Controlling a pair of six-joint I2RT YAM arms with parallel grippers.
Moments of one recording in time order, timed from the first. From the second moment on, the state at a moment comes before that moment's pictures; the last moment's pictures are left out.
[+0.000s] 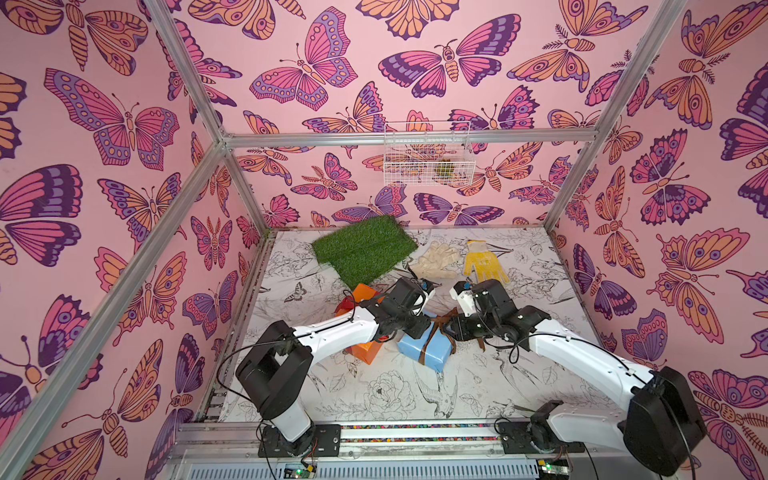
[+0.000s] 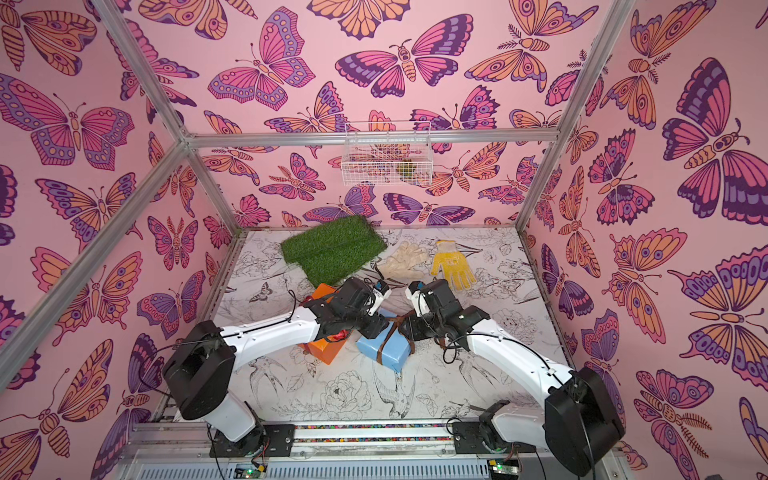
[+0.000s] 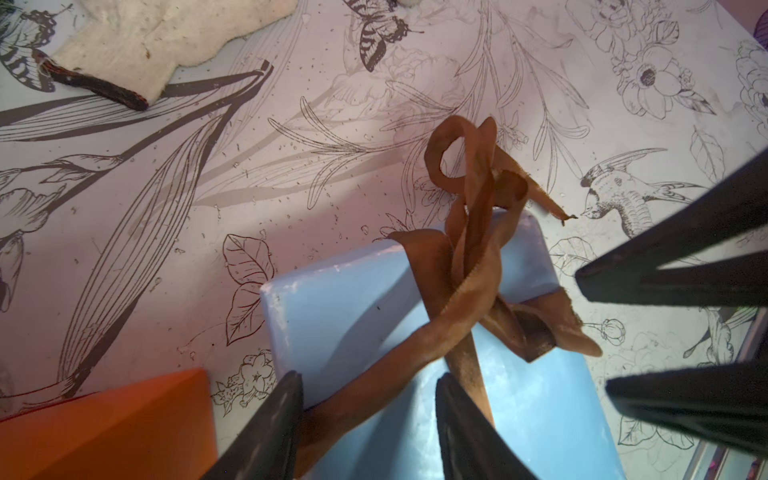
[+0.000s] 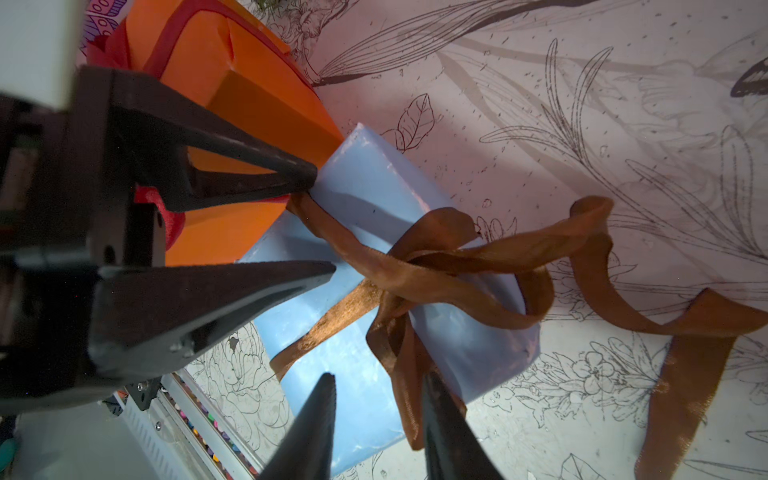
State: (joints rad) left arm -0.81 1.65 1.06 -0.28 0.12 -0.11; right arm 0.57 1.26 0.81 -0.48 -0.31 0.37
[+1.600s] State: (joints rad) left arm -0.81 1.49 0.99 -0.19 0.10 -0.11; right arm 0.57 1.20 0.79 -0.55 -0.22 0.36
